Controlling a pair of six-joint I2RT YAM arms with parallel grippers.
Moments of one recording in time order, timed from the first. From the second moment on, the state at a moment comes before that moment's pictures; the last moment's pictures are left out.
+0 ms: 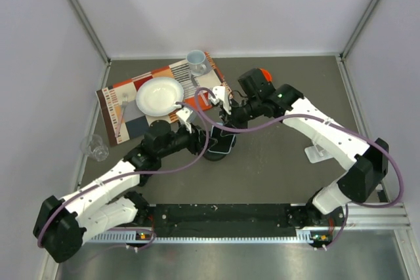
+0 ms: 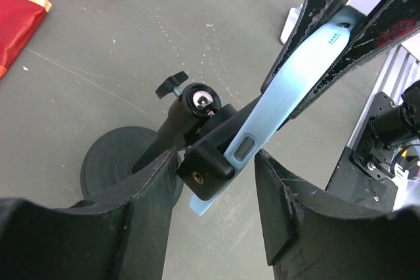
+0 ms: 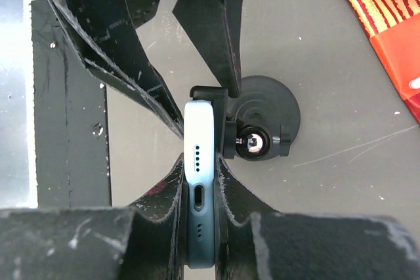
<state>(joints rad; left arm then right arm) -0.67 0.93 0.55 0.15 0.32 -0.30 0.75 1.52 1.48 -0.83 -0.61 -0.49</state>
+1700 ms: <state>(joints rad) -0.62 0.92 0.54 0.06 0.33 -0.40 0.78 1.54 1.42 -0.61 -0.54 -0.31</state>
